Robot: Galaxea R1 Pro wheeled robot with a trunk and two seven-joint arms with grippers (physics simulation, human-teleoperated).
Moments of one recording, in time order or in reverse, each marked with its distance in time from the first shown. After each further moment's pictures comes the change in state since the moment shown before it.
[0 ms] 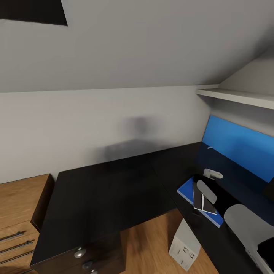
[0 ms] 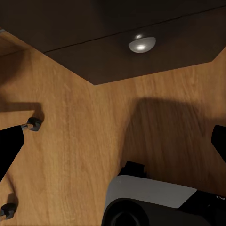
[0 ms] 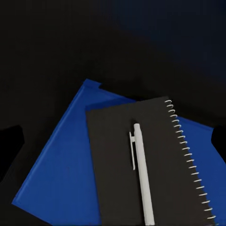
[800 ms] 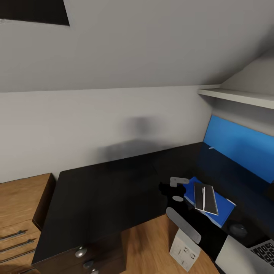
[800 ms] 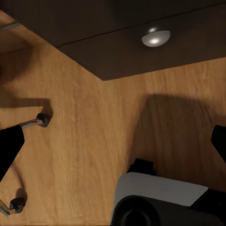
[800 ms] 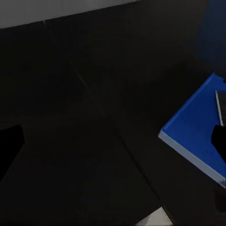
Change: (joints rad) left arm 0.000 0.005 0.003 0.027 0.001 -0.002 0.000; right arm 0.237 0.070 0.353 -0.620 0.017 0.026 -0.322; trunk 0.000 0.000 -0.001
